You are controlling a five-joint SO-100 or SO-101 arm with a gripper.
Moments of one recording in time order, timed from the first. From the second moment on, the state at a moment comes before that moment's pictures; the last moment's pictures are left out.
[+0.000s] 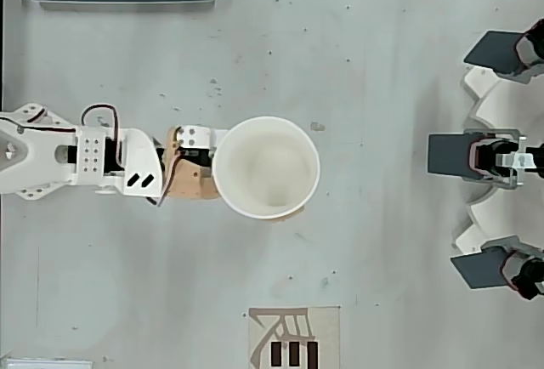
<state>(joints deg) -0.9 112.7 164.4 -67.9 -88.9</state>
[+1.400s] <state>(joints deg) 22.7 105.3 164.4 -74.9 -85.9</state>
